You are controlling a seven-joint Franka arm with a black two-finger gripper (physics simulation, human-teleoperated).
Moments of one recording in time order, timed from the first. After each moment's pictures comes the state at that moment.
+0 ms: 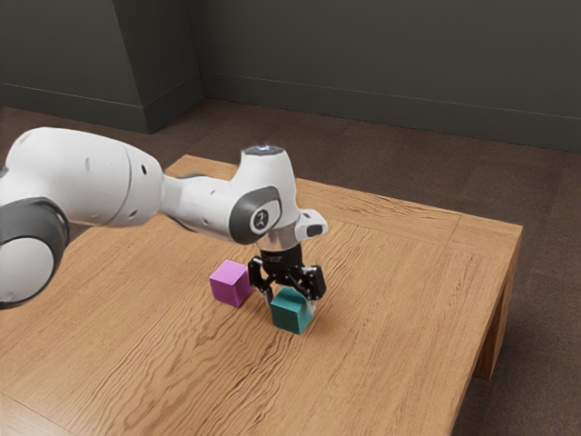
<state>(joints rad) -0.27 0.48 0.06 -1.79 -0.17 2.20 -0.20</state>
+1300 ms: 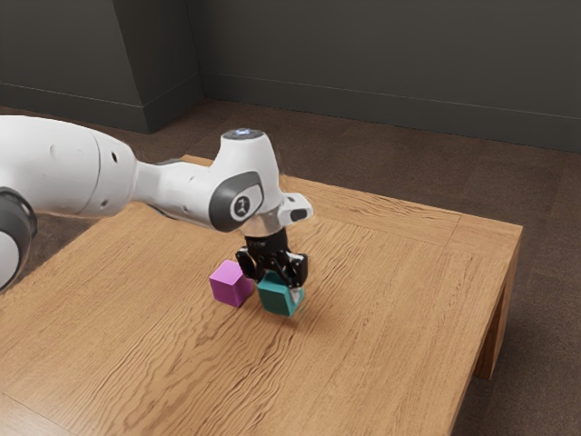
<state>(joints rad) -0.26 0.40 0.06 -1.84 -0.14 2.22 -0.18</state>
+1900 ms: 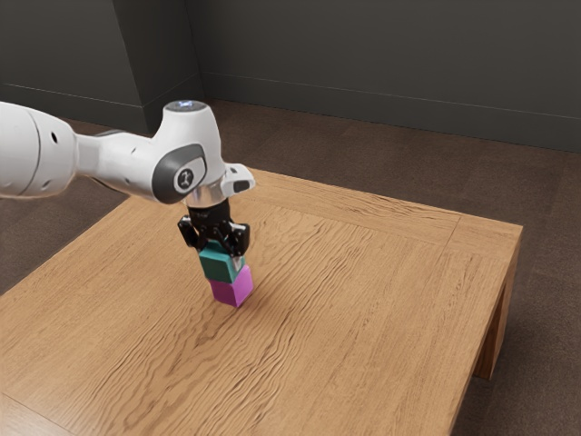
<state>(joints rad) -0.10 0.24 0.06 -1.95 -0.01 2.19 -0.19</state>
